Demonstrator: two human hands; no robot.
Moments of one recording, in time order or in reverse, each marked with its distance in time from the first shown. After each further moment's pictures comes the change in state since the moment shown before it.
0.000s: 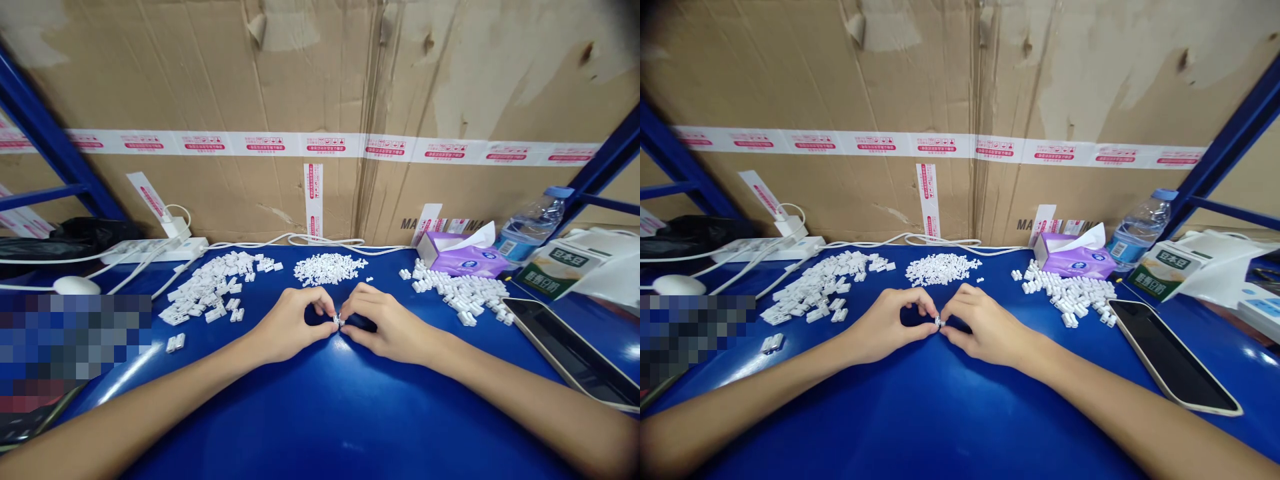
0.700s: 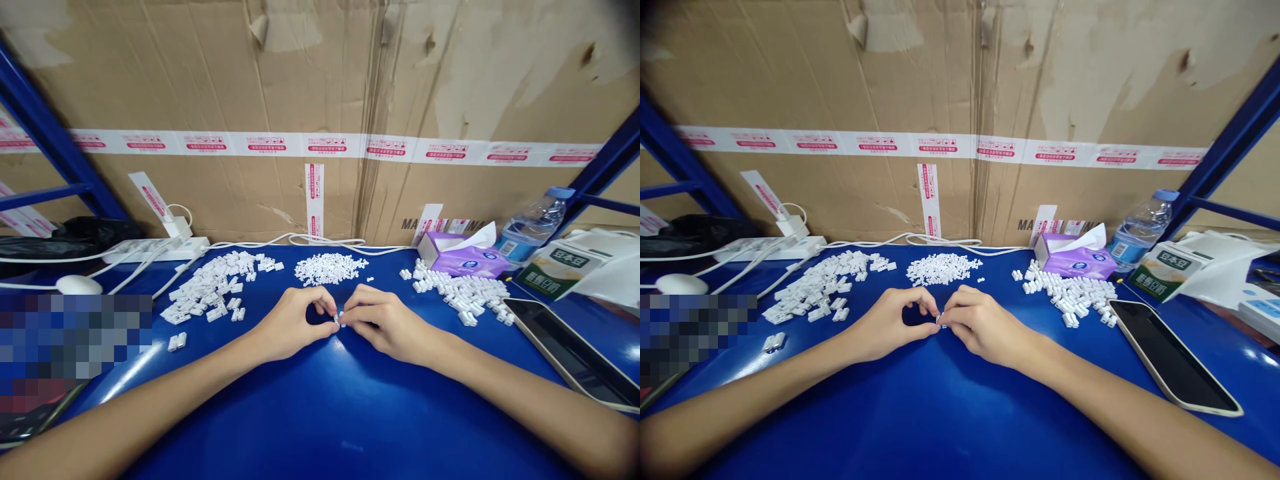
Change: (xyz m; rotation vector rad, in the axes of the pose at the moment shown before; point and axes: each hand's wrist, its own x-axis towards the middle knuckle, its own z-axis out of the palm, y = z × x) left_hand 0.001 -0.001 0.000 -0.002 -0.019 -0.011; right_hand -0.001 0.001 0.000 -0.005 0.047 -0.076
